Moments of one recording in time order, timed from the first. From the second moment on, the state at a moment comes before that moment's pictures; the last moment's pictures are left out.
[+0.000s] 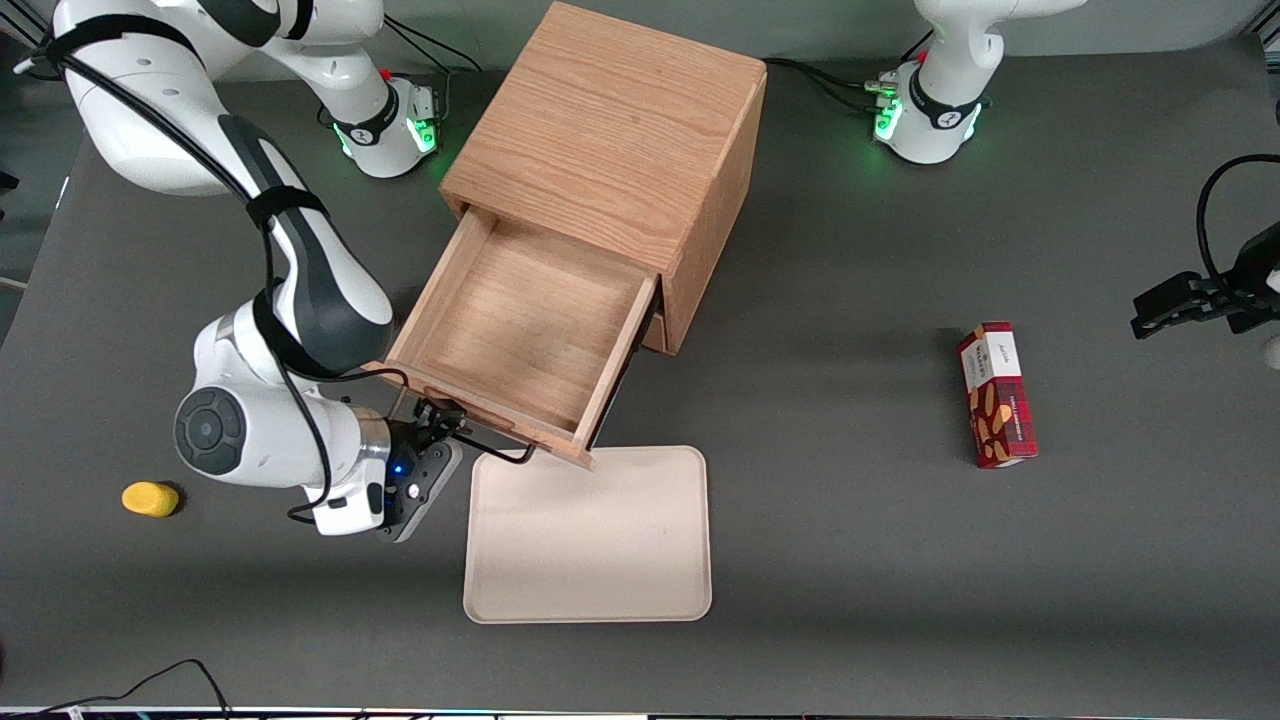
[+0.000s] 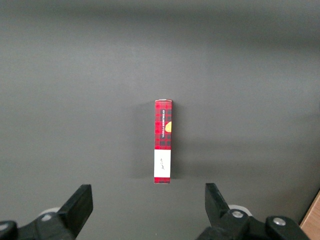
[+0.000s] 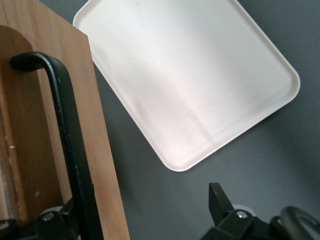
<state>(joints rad) -0.02 0.68 0.44 -1.29 -0.04 1.87 -0.58</state>
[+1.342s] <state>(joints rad) 0.04 0.47 0.45 -1.57 -0.02 1.93 -0.51</state>
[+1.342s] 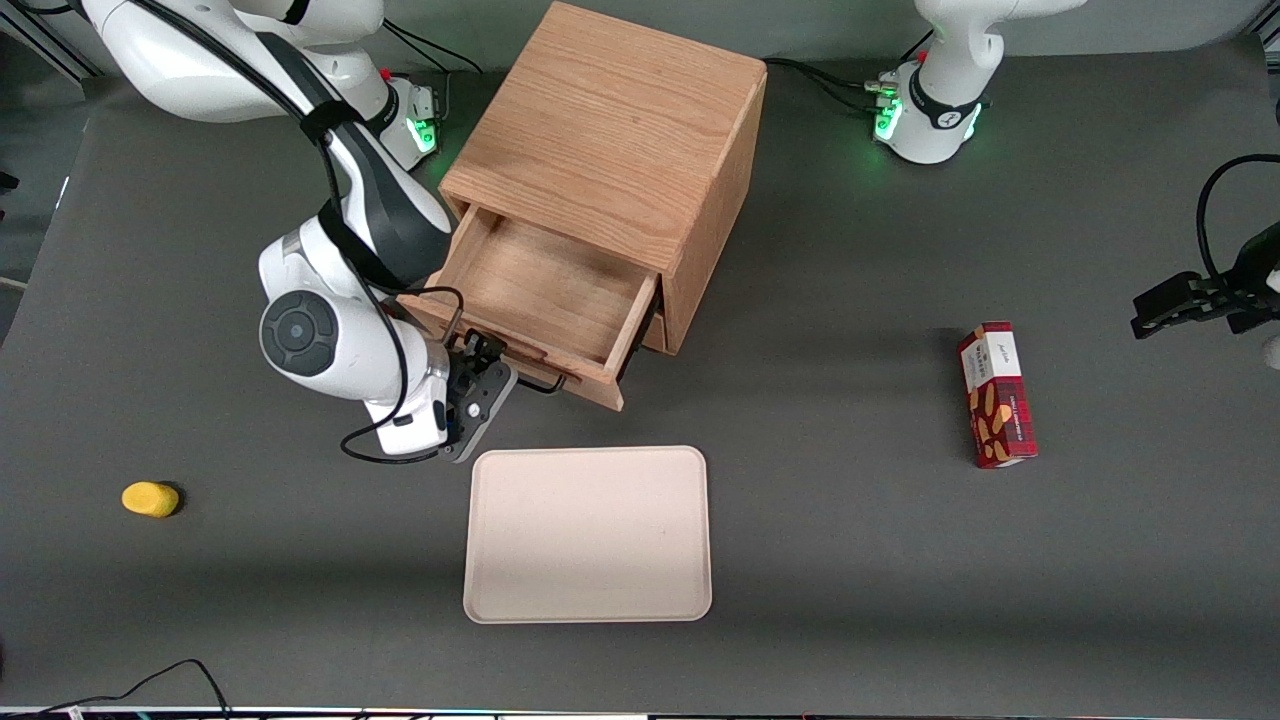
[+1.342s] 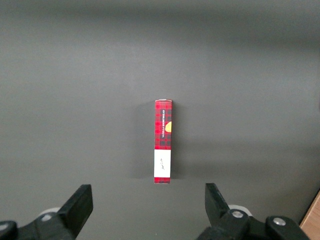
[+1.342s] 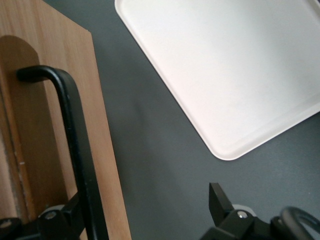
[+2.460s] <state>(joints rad) 0.08 0.32 0.50 -1.77 0.00 2.01 -0.43</state>
